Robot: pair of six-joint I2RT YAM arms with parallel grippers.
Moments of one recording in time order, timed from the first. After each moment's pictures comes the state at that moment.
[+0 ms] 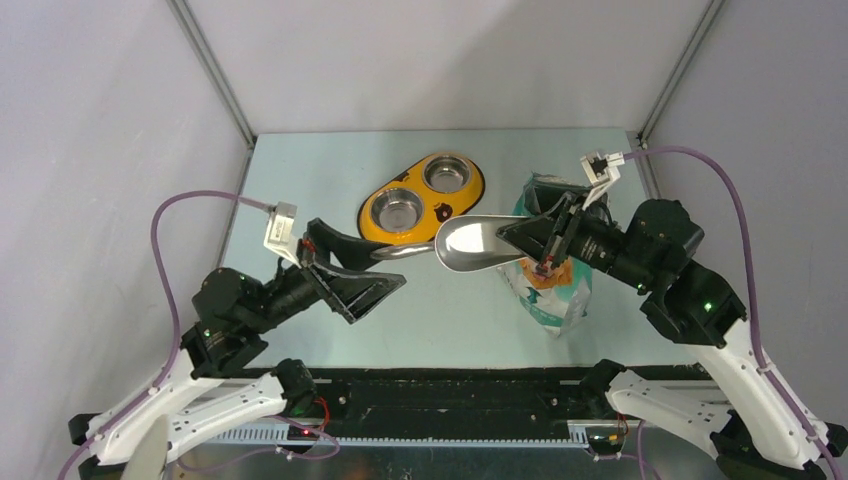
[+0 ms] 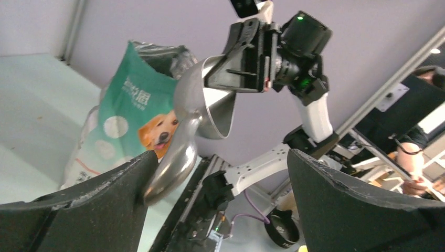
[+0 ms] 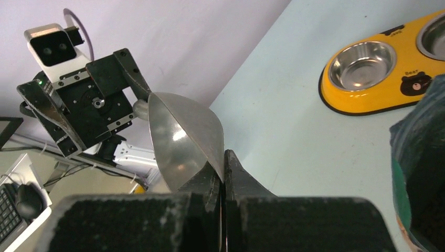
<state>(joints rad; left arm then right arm) -0.95 0.55 0.90 -0.07 0.15 -0.64 0.74 0.83 1.32 -0.55 -0.21 0.62</state>
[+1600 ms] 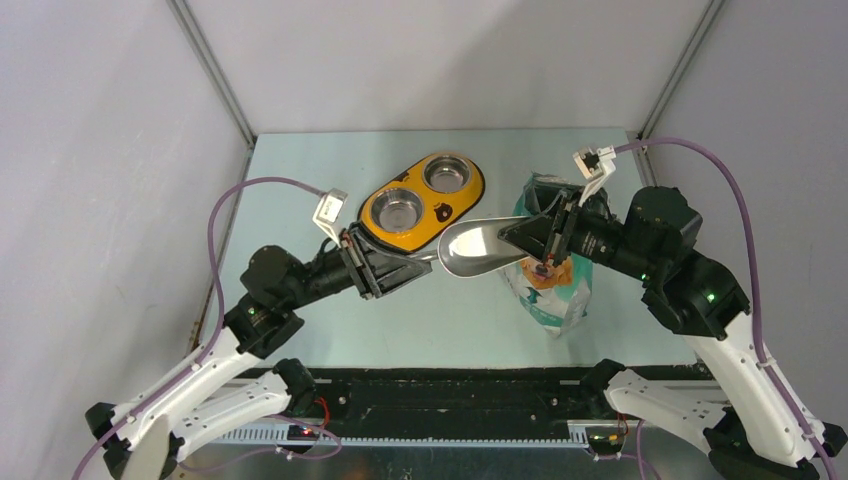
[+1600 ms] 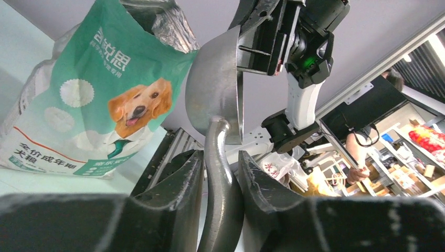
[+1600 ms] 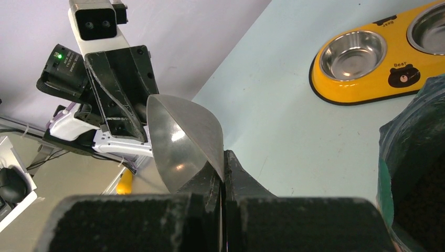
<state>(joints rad) -0.82 0.70 0.80 0.15 0.42 -0.89 0.68 0.88 1.40 -0.65 -0.31 0.54</state>
